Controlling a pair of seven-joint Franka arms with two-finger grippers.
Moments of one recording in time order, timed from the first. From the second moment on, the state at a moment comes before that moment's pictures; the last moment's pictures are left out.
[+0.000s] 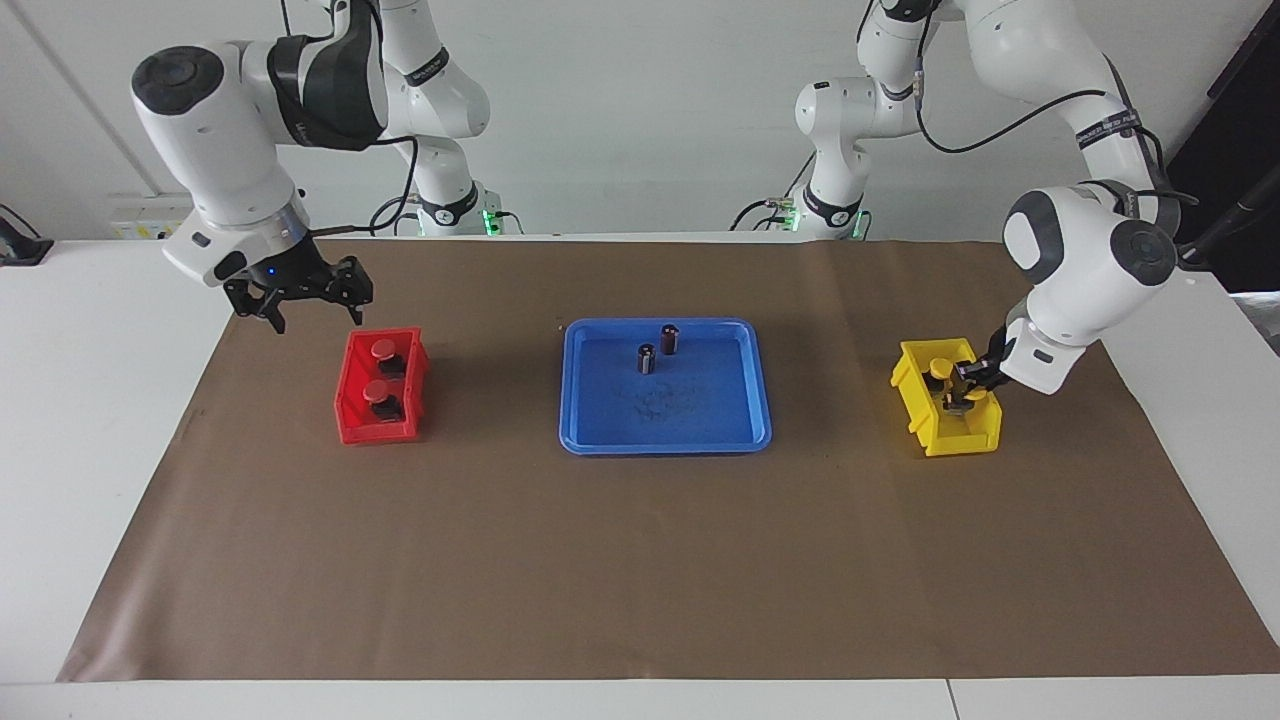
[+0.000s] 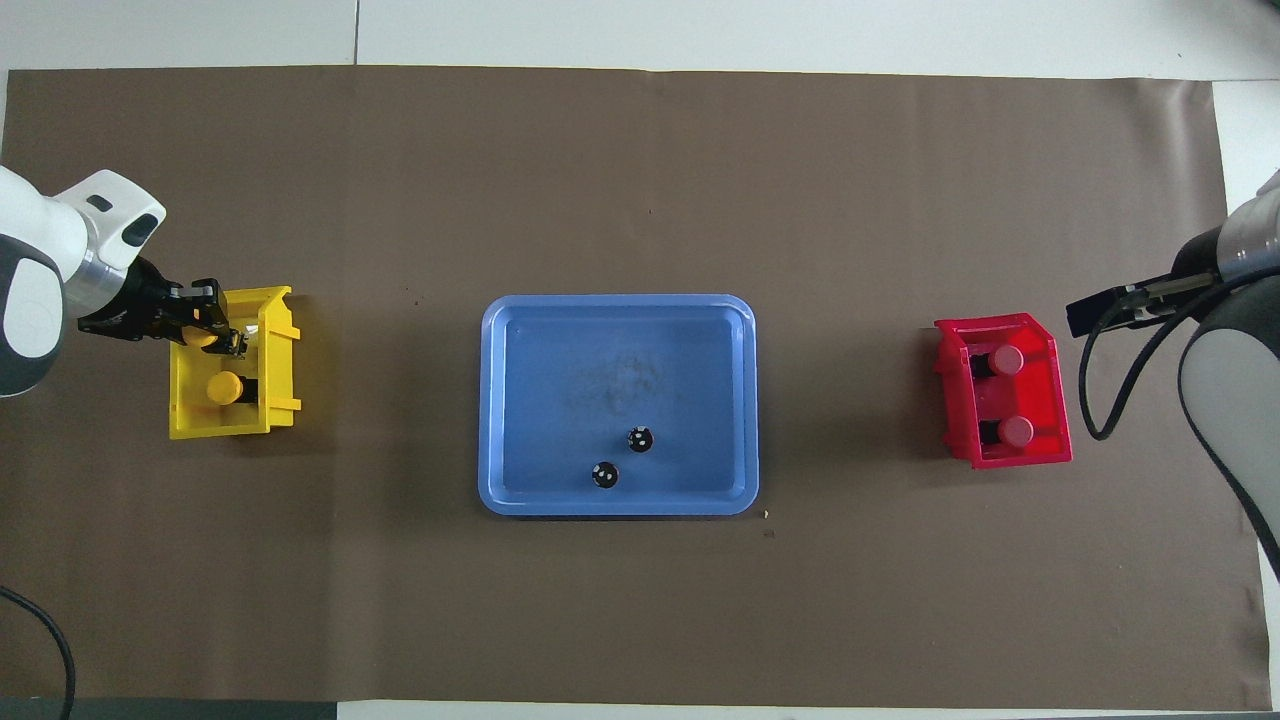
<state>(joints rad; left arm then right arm) -0.06 0.19 0.07 -1.92 -0.01 1.98 -0.09 -0.20 -0.06 0.17 -1.80 -0.06 1.71 -0.17</state>
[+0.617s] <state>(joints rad) -0.06 0.19 0.06 -1.99 -0.01 2.07 -0.11 -0.23 -0.04 0.16 -1.69 -0.06 1.60 -0.17</state>
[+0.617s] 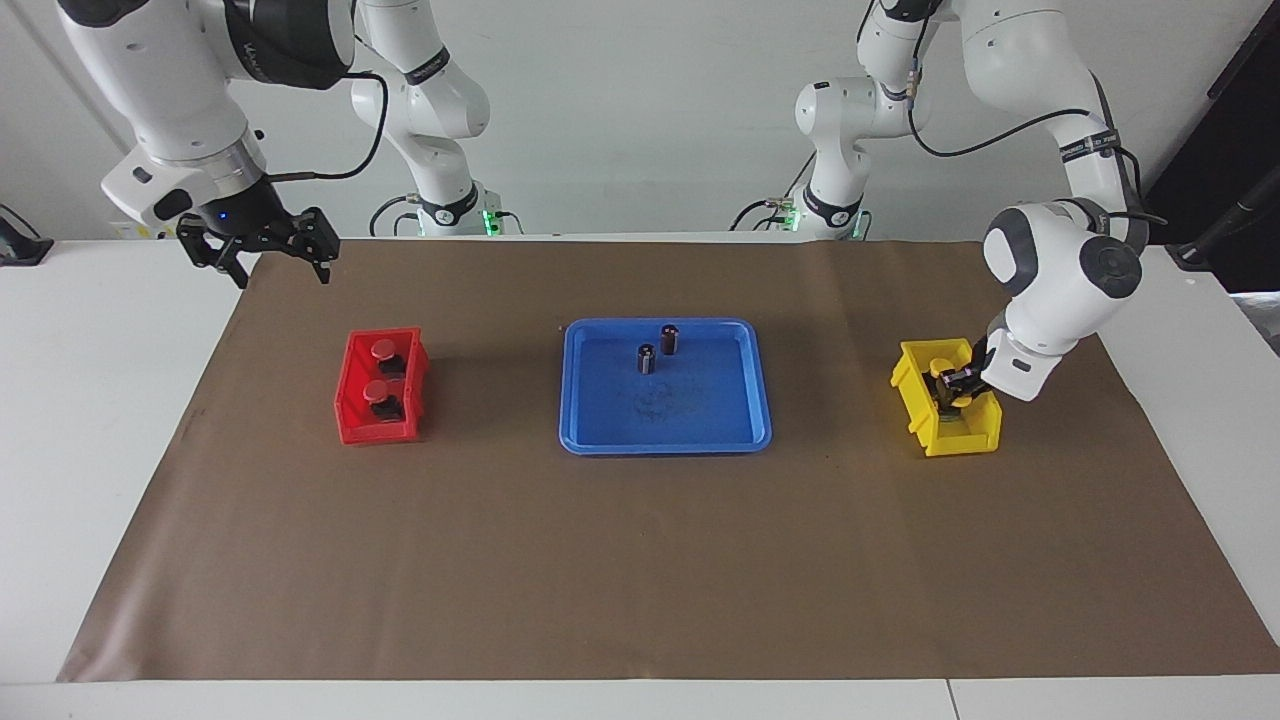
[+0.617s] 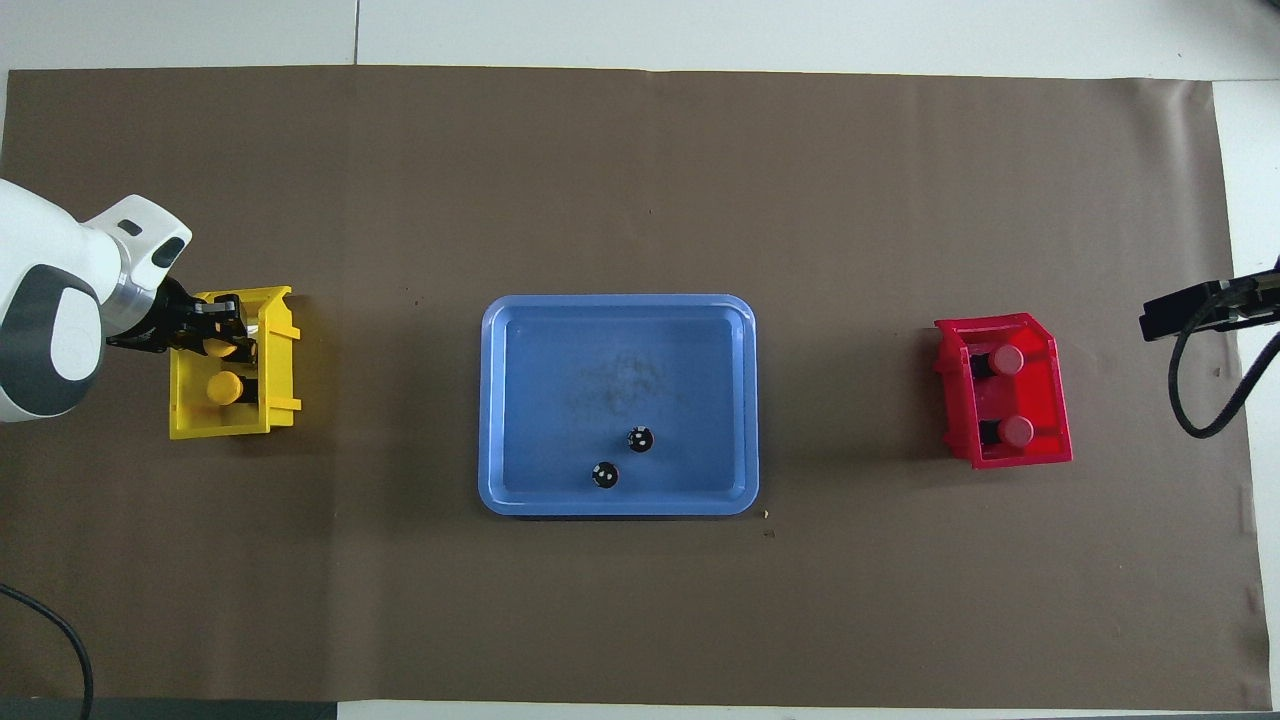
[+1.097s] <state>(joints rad) -0.06 0.19 0.06 -1.99 -0.01 2.09 -0.12 -0.11 -0.04 0.03 -1.66 -0.06 1.57 -0.13</state>
